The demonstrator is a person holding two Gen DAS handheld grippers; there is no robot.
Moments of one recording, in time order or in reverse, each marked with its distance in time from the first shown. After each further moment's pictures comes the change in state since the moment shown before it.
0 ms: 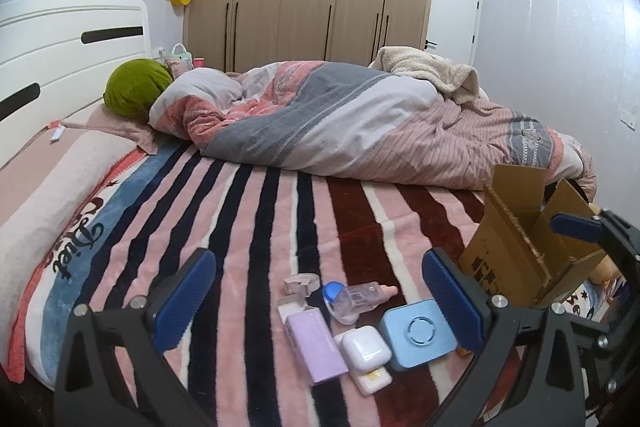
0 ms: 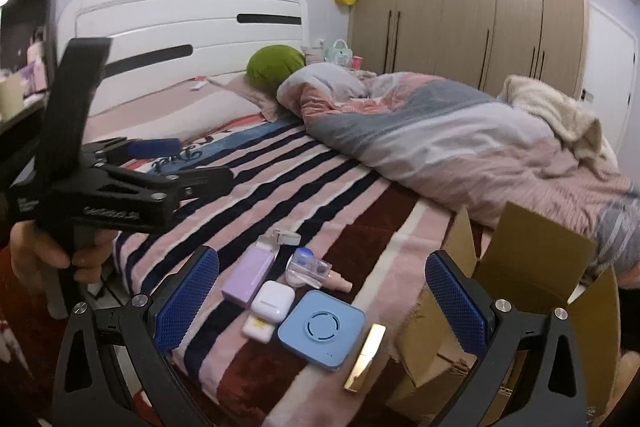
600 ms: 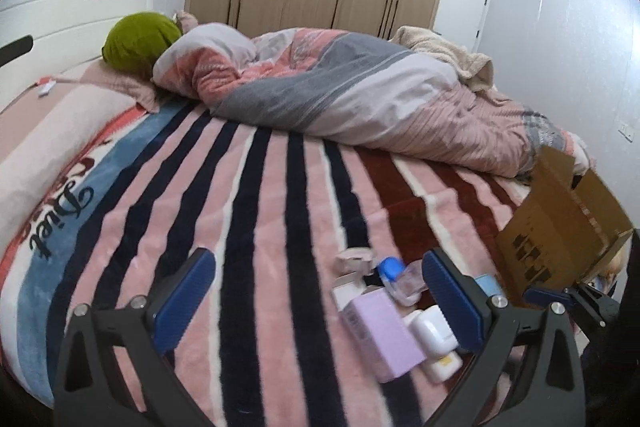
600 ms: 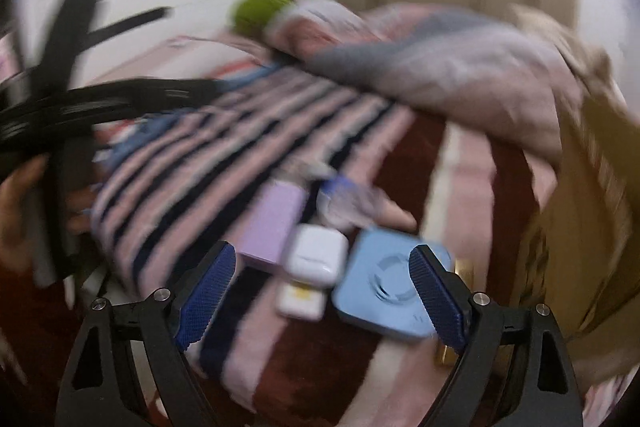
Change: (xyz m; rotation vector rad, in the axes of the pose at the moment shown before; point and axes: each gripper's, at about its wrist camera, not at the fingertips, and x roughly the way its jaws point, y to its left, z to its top) left arm 0.057 0.090 -0.035 -0.069 0.074 -0.059; right arm 0.094 0.037 -0.063 0.183 0.185 -0.052
